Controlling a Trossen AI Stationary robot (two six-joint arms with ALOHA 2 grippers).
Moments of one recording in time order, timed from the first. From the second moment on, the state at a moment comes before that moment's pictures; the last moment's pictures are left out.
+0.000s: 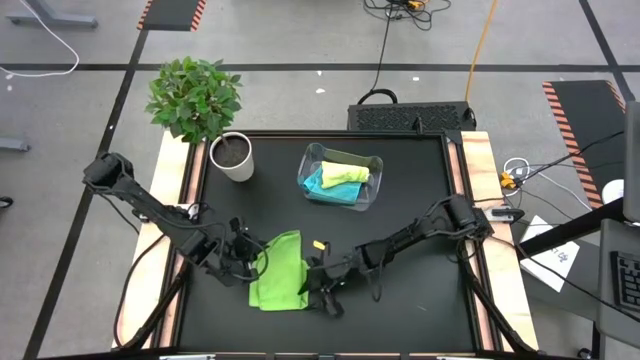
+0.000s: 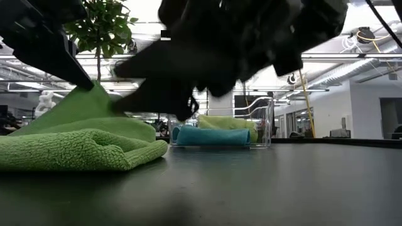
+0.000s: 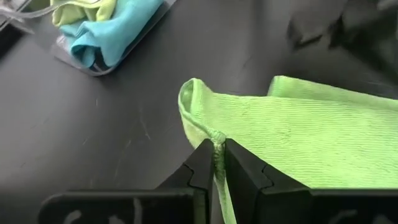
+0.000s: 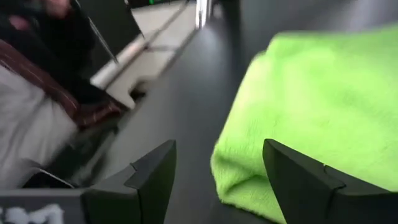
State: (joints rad) left arm -0.63 1.26 0.64 -0.41 -0.68 -0.66; right arm 0.33 2.13 1.15 0.57 -0.26 0.25
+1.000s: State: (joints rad) left arm -0.63 1.26 0.64 -0.38 -0.68 -0.64; right arm 0.44 2.24 1.40 0.22 0.24 -0.28
